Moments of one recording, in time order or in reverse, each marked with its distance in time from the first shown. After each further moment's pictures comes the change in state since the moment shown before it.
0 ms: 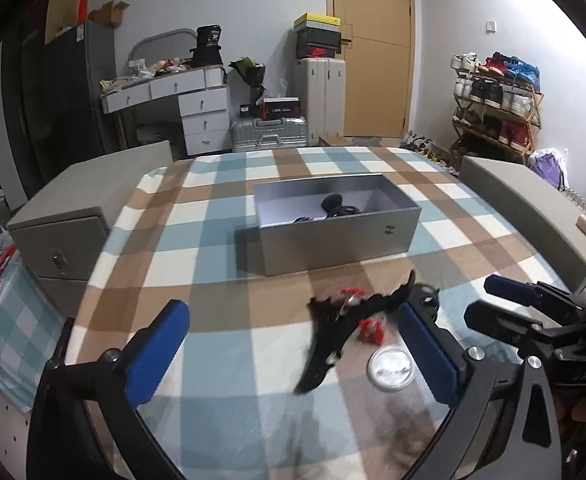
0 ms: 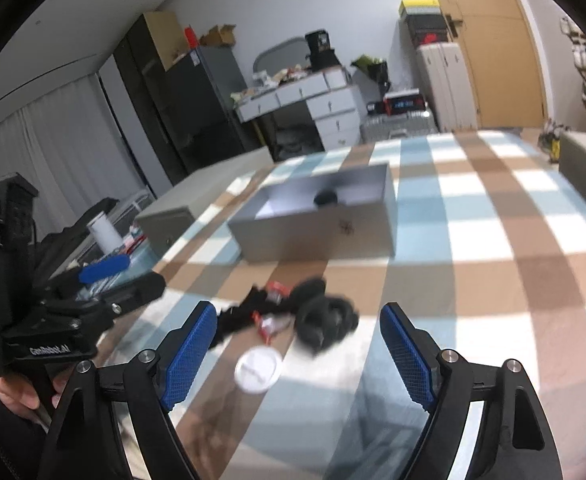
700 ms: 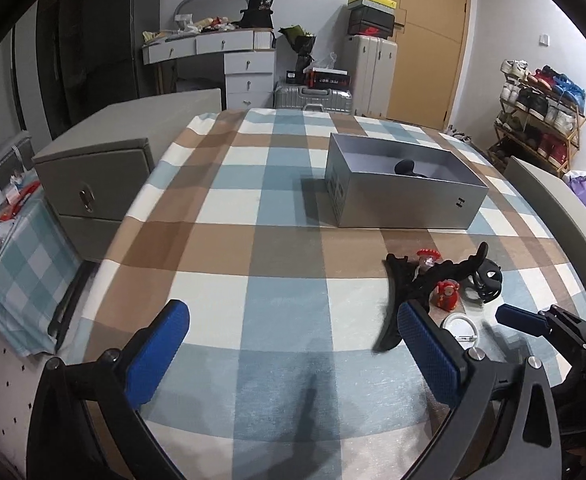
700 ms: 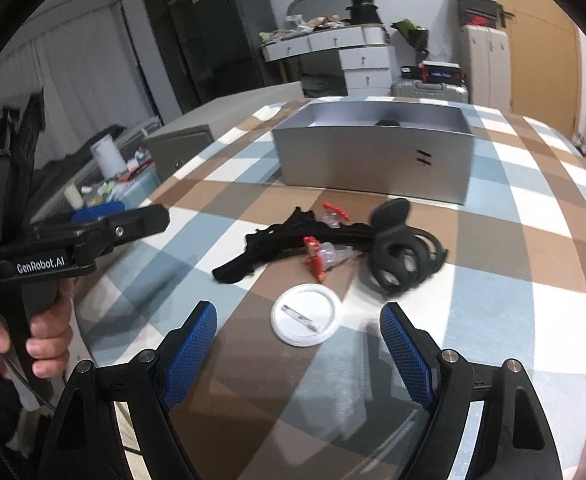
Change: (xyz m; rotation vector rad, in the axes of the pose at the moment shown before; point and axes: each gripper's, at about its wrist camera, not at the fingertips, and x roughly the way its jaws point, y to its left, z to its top) left arm 0.006 0.046 -0.030 -0.137 0.093 0.072; right arm 0.043 0.054 -0.028 -0.197 0.171 -0.036
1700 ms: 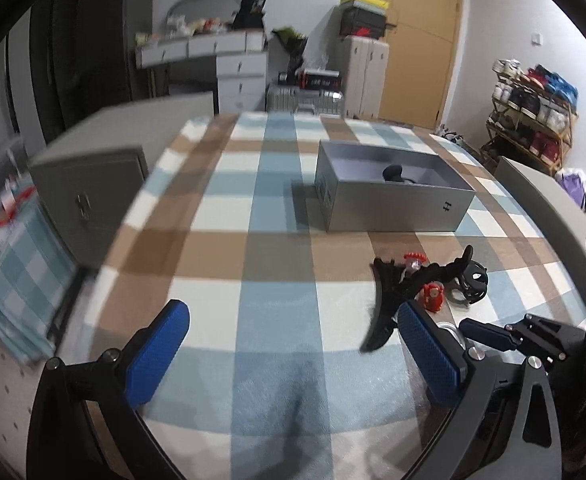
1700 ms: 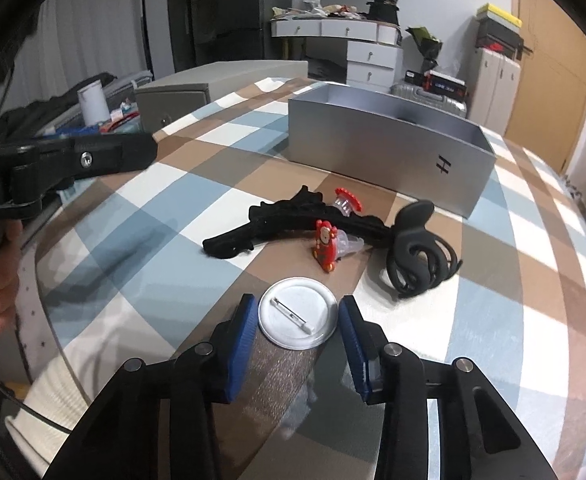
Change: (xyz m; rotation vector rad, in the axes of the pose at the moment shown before) left arm 0.001 0.004 0.009 -0.018 0.030 -0.042; right arm 0.011 0.016 -0.003 -0.111 0.062 -0.116
